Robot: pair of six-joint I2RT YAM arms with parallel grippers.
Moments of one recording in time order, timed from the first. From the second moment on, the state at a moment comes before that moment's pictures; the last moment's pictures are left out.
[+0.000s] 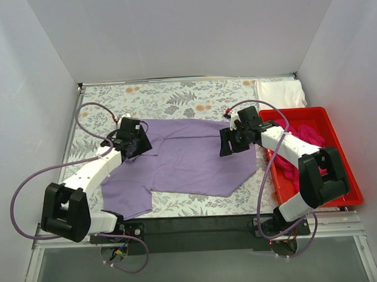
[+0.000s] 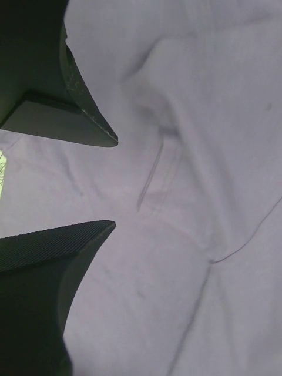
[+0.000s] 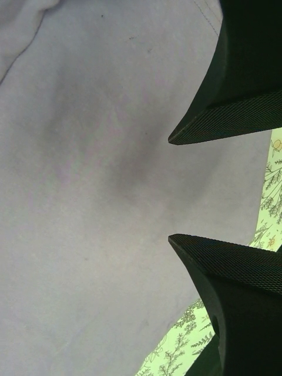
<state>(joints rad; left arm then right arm) -0.30 1.31 0.86 -0.45 -0.19 -0.65 0.39 1.52 0.96 -0.48 -0.36 0.11</state>
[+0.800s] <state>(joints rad) -0.52 1.66 0.95 -0.36 -0.34 -0.53 0.39 1.48 0.92 -0.46 -0.37 0.11</state>
